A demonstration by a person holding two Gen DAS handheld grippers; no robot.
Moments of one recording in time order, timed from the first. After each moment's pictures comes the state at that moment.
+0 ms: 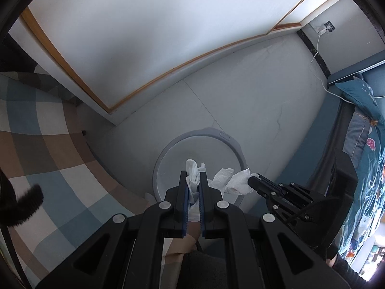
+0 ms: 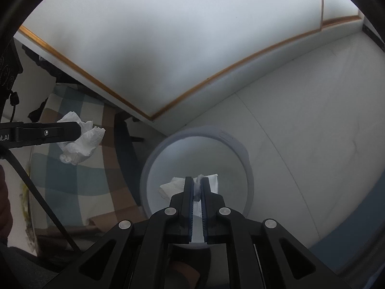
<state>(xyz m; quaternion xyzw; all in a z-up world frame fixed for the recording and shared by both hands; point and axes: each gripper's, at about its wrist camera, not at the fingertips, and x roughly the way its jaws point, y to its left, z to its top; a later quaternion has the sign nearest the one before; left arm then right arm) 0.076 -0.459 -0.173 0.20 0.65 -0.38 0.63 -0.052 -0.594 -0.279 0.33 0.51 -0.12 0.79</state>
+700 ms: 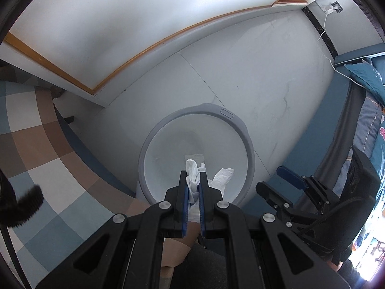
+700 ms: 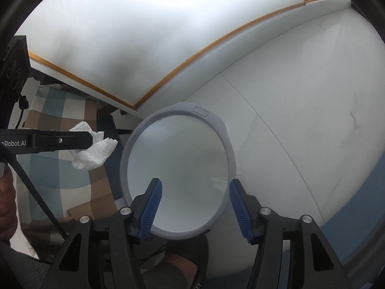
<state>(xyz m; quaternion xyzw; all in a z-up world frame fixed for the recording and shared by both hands) 0.055 -0.488 -0.203 0.24 0.69 -0.36 0.58 -0.081 -0.618 -0.300 0.36 0.52 -0.14 0.76</state>
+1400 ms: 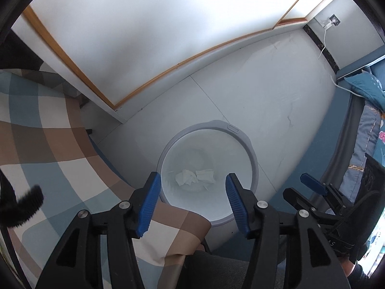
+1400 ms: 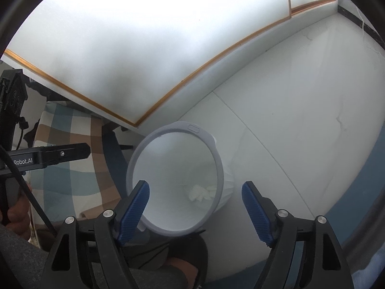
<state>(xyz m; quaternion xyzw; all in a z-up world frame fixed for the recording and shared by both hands) 0.063 -0.454 -0.168 0.21 0.63 -0.36 0.65 -0.102 -0.621 -0.264 0.36 0.48 -0.16 0.78</state>
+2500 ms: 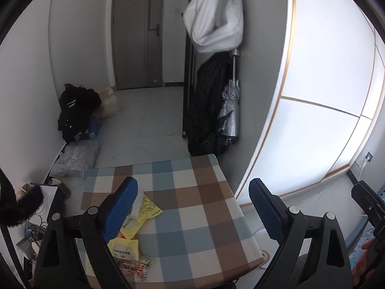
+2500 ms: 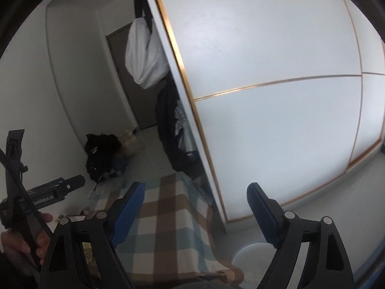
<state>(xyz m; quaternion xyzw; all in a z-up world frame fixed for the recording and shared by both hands) 0.039 -0.146 0.074 0.01 0.32 -0.16 0.93 -0.074 -0.421 0.058 0.15 0.22 -0.02 0.96</state>
